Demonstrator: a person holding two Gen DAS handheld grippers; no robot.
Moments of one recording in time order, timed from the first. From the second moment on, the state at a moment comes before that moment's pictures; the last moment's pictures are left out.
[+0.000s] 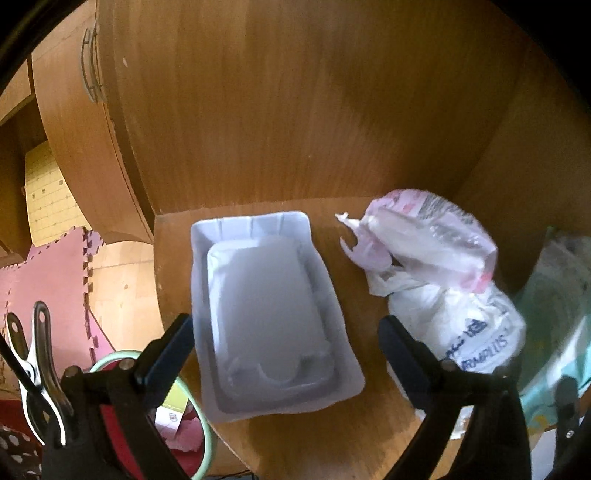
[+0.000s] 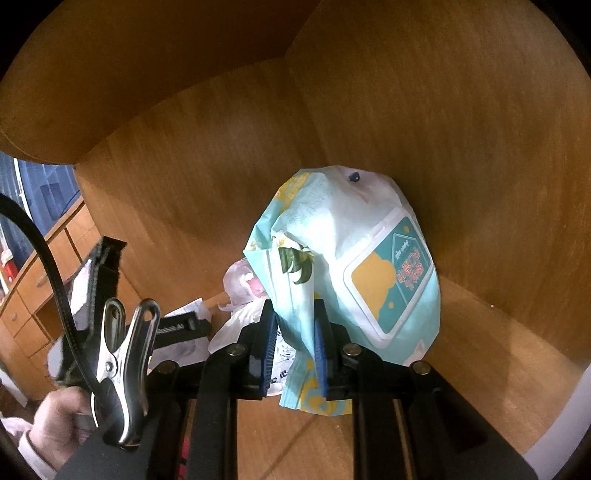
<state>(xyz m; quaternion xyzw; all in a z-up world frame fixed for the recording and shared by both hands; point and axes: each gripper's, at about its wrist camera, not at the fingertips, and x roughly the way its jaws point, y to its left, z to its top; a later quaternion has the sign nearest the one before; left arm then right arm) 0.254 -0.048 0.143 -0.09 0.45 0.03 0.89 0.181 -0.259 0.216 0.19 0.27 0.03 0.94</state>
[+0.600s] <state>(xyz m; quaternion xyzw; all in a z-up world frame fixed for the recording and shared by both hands) 0.249 -0.064 0.123 -0.03 0.43 0.05 0.90 0.170 -0.264 0.220 0.22 0.26 0.02 0.94</state>
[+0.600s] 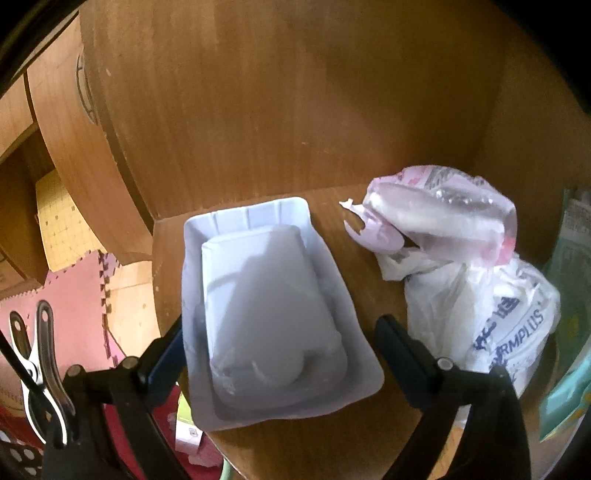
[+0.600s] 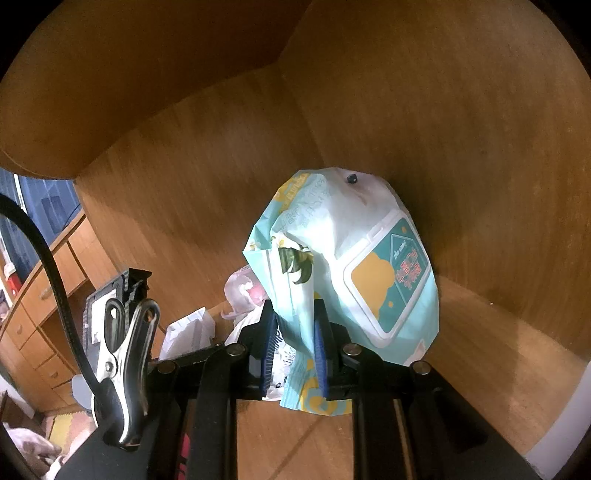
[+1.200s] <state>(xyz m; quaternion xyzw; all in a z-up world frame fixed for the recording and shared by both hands) 0.255 -0.062 0.124 -0.02 0.44 0.03 0.90 0.167 -0.270 0.224 0.24 0.26 0.02 0.94</state>
